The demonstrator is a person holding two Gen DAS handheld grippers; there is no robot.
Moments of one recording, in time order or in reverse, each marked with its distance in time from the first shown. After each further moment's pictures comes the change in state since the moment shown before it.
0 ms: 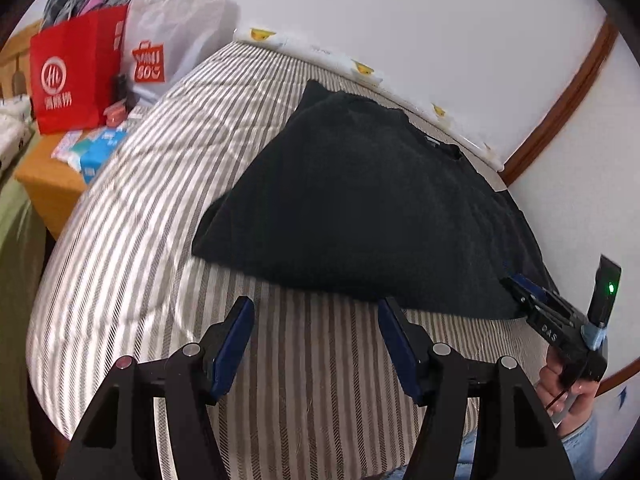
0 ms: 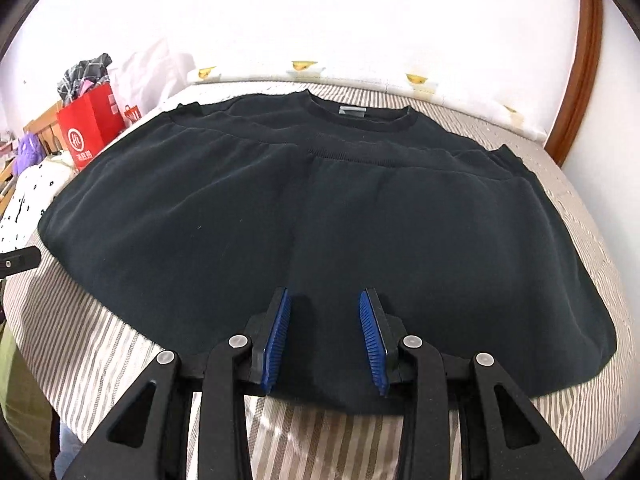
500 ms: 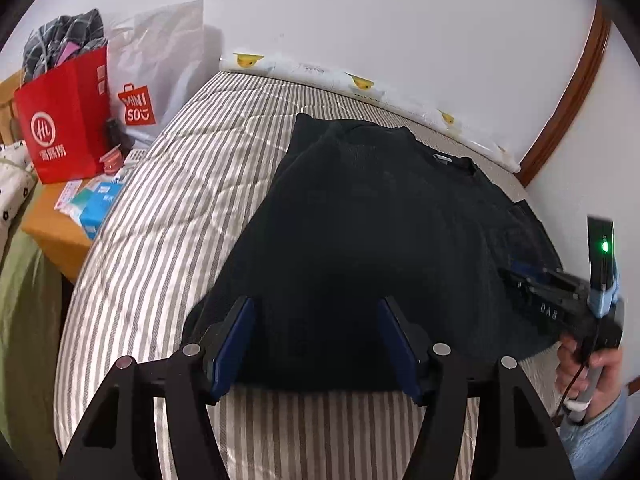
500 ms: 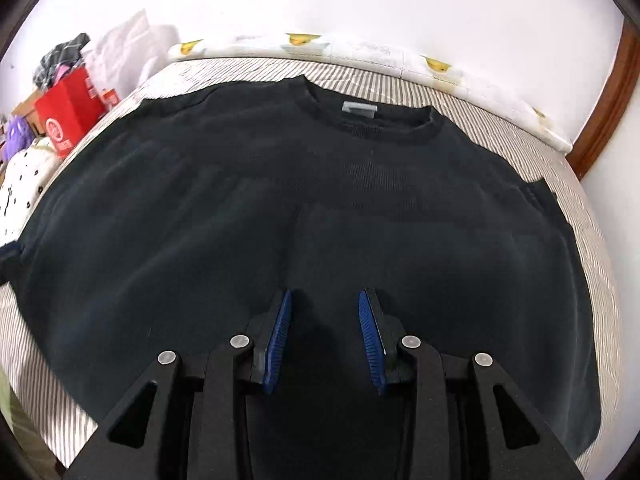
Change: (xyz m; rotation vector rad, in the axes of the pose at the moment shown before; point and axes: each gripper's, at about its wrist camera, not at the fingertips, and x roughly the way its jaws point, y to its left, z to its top) left arm 0.014 -0.028 0.048 0.091 -0.038 0.097; right arm 0.054 -0.002 0.063 -0.046 0.147 -0.010
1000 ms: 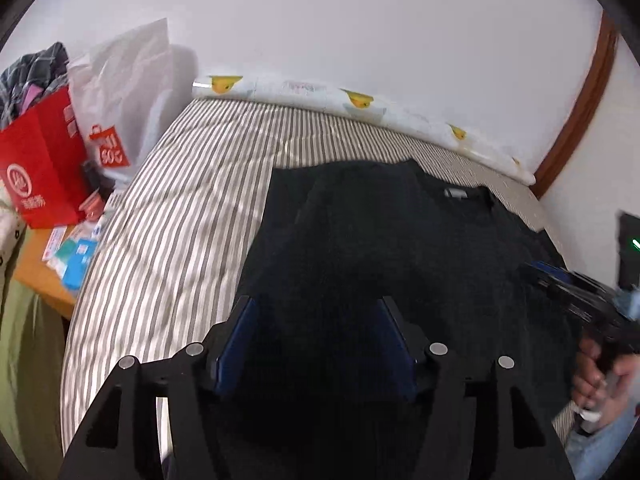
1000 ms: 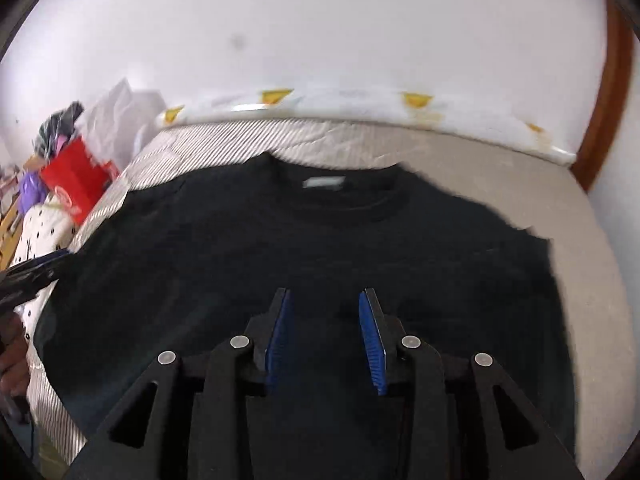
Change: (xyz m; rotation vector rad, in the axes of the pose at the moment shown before) left arm 0.045 -0.026 0.075 0.048 -0.001 0.046; right arm 0.019 -0.038 0.073 0.085 -0.073 0.101
